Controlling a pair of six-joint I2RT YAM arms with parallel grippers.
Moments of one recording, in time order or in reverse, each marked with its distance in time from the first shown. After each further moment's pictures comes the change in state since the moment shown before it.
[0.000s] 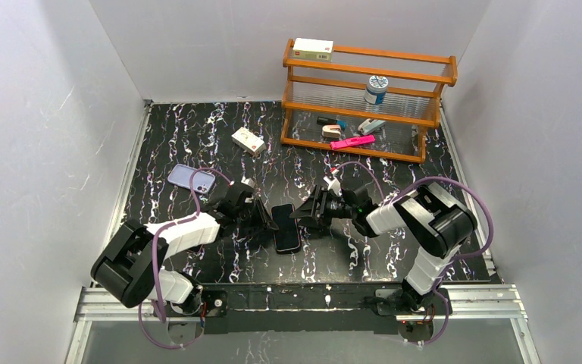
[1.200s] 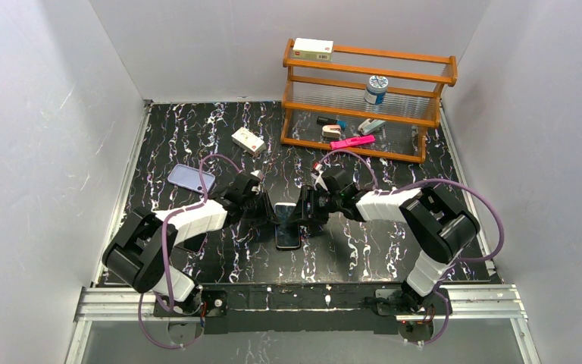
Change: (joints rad) left arm 0.011 0.108 0.142 -0.087 0.001 0.161; right arm 0.072 -0.039 0.249 -0.607 0.159 -0.349
